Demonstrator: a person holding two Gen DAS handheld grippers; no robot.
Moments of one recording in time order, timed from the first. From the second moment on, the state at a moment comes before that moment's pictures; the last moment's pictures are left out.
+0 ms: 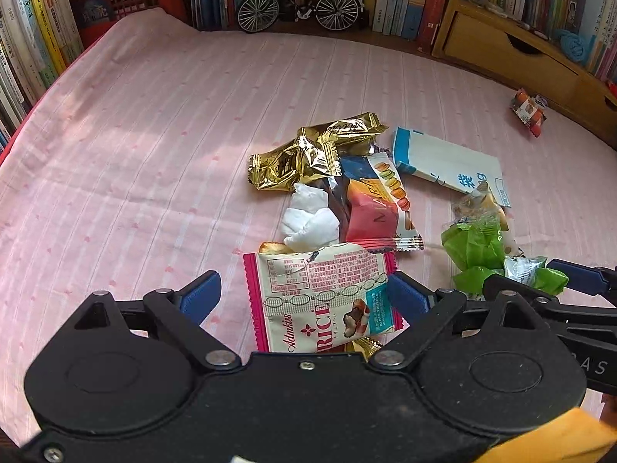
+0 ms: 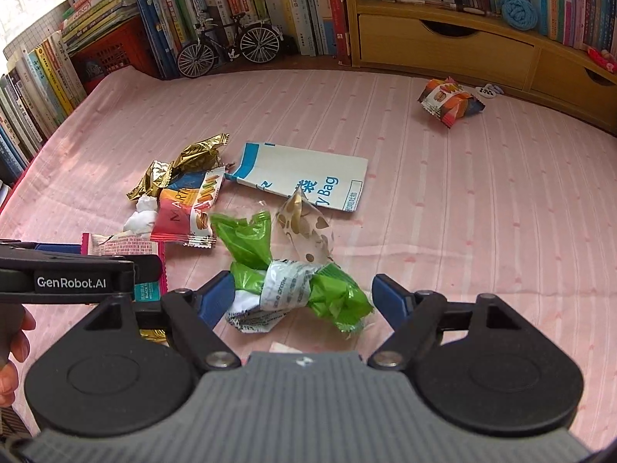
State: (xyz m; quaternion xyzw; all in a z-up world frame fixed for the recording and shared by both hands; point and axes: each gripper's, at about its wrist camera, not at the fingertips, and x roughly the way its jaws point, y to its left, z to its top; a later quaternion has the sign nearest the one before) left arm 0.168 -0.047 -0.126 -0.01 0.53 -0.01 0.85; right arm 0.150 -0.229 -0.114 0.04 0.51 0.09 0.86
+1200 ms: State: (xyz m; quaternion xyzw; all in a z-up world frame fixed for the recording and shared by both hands) left arm 0.134 -0.055 -0.064 -0.04 0.47 -0.04 0.88; right arm 0.135 -0.237 -0.090 0.10 0.49 0.12 0.86
